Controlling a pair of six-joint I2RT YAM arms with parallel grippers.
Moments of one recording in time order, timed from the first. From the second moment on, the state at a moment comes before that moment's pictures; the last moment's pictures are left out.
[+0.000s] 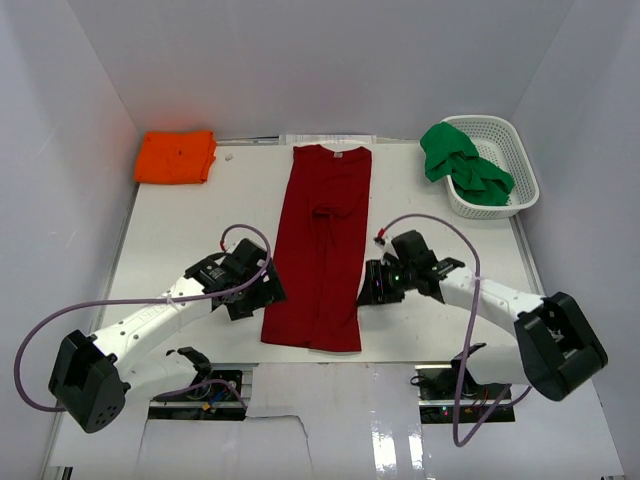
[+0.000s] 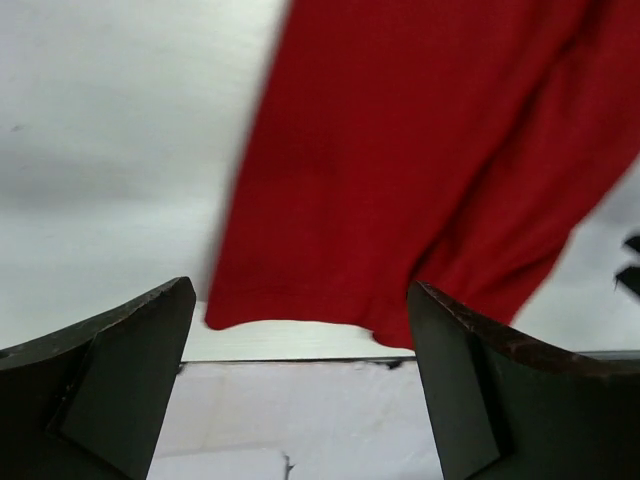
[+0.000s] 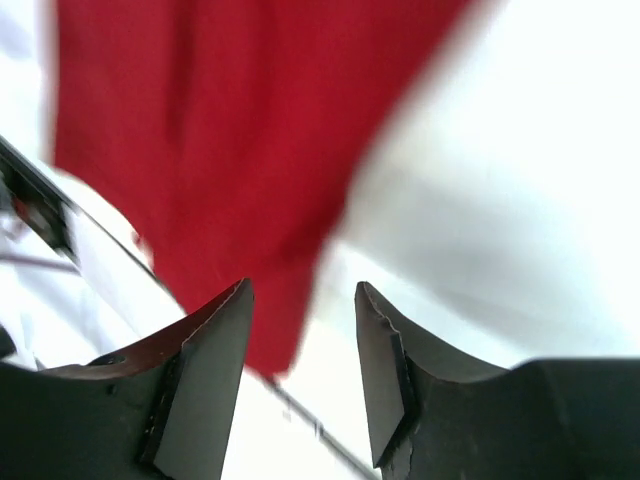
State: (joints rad) left arm -0.70 1.11 0.78 -0.79 -0.11 -0.99; right arm 0.57 1.32 0.66 -0.22 -0.47 0.45
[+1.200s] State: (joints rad) left arm -0.65 1.06 0.54 -0.68 0.10 -0.98; right arm 0.97 1.16 0.43 -0.23 -0.27 0.84
